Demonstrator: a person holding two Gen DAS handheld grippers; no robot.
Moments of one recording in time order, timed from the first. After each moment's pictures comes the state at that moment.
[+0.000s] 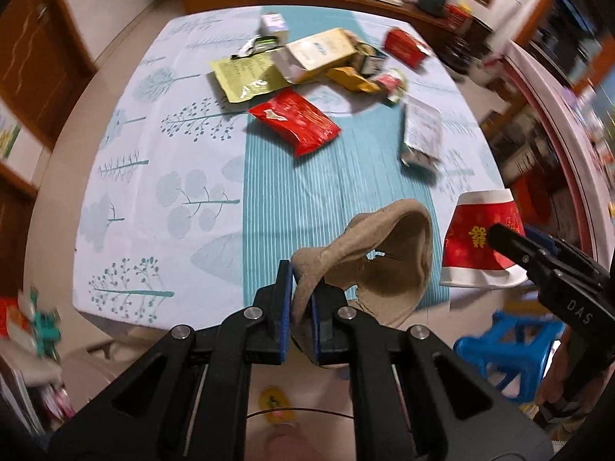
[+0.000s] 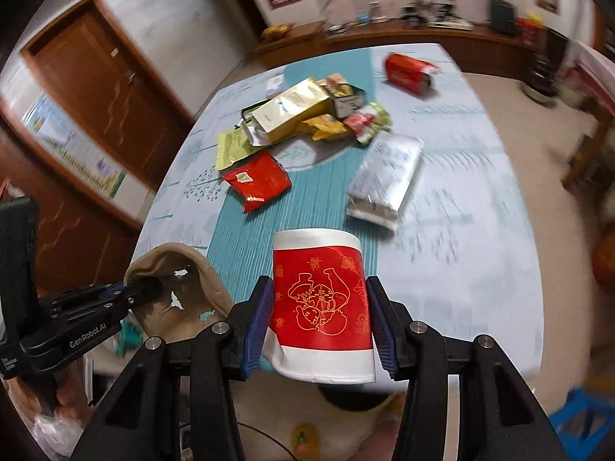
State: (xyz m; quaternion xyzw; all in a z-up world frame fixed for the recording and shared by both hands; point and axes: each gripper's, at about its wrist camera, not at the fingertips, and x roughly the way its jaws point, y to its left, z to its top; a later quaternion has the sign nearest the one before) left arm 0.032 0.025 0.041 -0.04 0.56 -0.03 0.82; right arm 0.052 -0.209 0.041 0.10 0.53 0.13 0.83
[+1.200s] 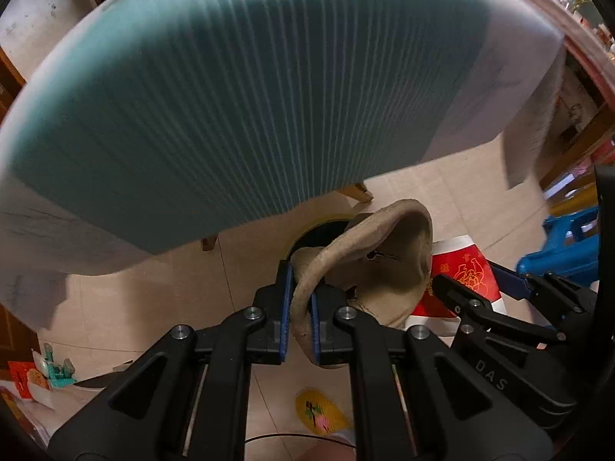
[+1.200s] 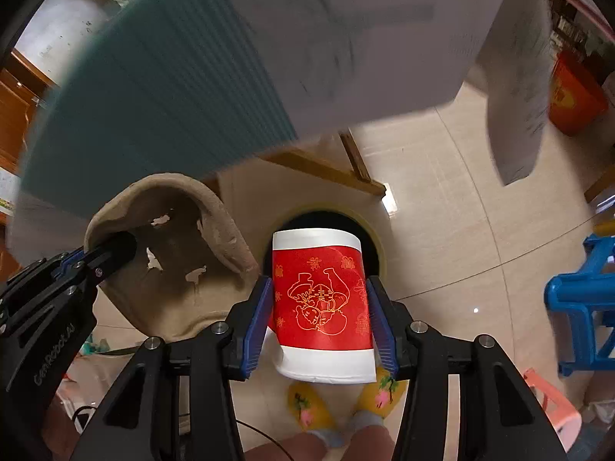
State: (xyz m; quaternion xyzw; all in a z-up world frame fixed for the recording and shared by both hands) left arm -0.081 -0.070 -0.205 0.09 0.56 -0.08 0.82; right arm -0.134 -0.227 -0.244 0.14 0.62 -0.01 0.77
